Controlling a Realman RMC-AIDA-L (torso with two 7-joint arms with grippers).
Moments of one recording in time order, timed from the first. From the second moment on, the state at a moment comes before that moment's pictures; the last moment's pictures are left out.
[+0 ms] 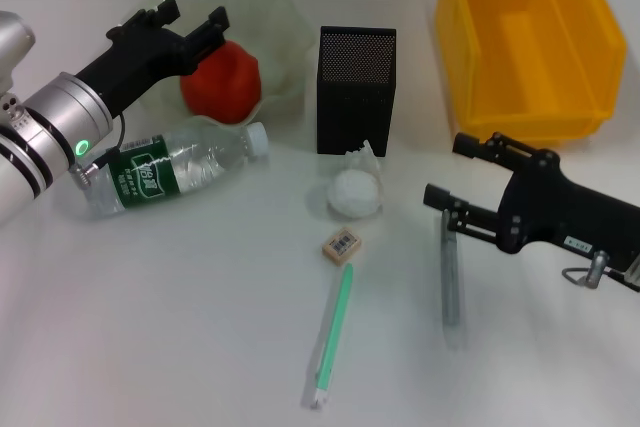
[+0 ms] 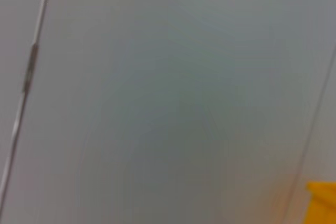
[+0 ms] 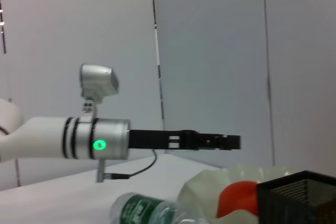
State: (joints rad) left arm -0.62 -2.08 1.11 0.20 0.86 0.97 -0.86; right arm 0.42 2.08 -0.64 -0.28 -1.74 -1.55 0.76
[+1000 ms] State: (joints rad) left arm -0.41 -2.00 1.21 0.37 1.35 1.54 -1.03; right arm 0.43 2.06 -0.60 -0.61 -1.90 -1.70 1.28
